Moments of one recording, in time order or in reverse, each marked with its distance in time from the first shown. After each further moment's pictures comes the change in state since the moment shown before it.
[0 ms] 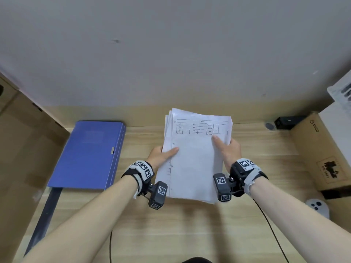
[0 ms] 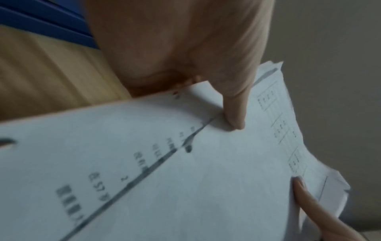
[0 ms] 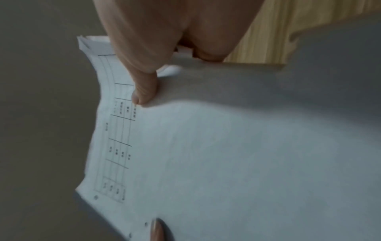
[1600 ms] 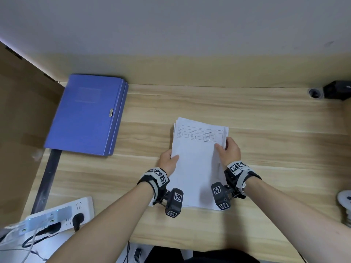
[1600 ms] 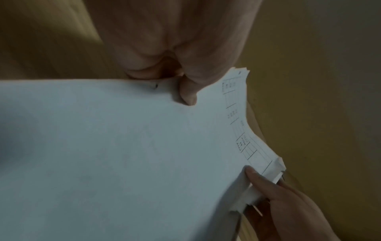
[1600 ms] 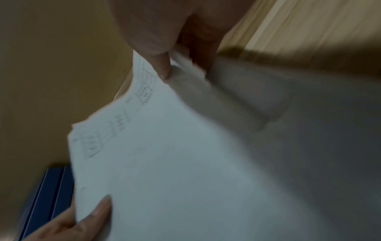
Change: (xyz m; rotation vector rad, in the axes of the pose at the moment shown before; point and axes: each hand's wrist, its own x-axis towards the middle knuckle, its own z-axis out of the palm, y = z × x) left_hand 0.023 -0.161 0.027 0.090 0.243 -0.205; right_hand 0.016 0.158 0.019 -0.567 -0.092 0.097
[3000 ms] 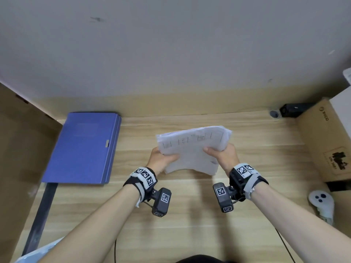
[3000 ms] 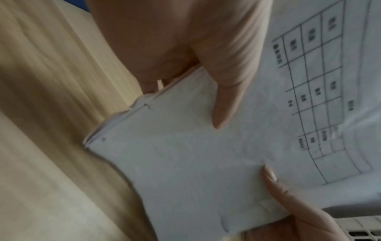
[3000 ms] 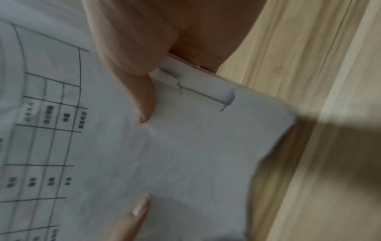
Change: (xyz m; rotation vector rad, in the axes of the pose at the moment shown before) left_hand -0.039 0.118 -0.023 -0.110 -0.081 0.292; right_hand -0.040 -0.086 -0.080 0.542 -0.103 -0.059
